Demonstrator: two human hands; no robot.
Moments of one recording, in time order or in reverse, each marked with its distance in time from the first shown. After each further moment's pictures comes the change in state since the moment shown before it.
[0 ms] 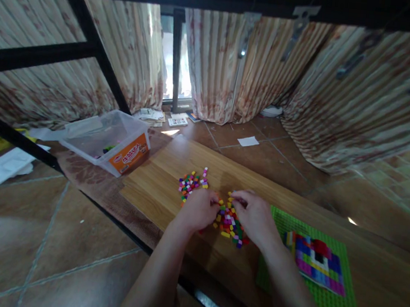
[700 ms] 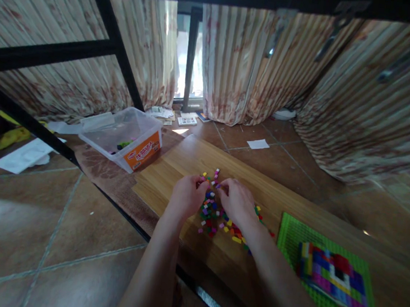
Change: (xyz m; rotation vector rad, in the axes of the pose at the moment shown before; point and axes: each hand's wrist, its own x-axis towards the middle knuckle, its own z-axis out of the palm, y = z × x) left_hand -0.005 -0.033 -0.032 -0.238 0.373 -0.200; right_hand 0.036 -0.041 0.043 -0.163 -0.066 -0.083
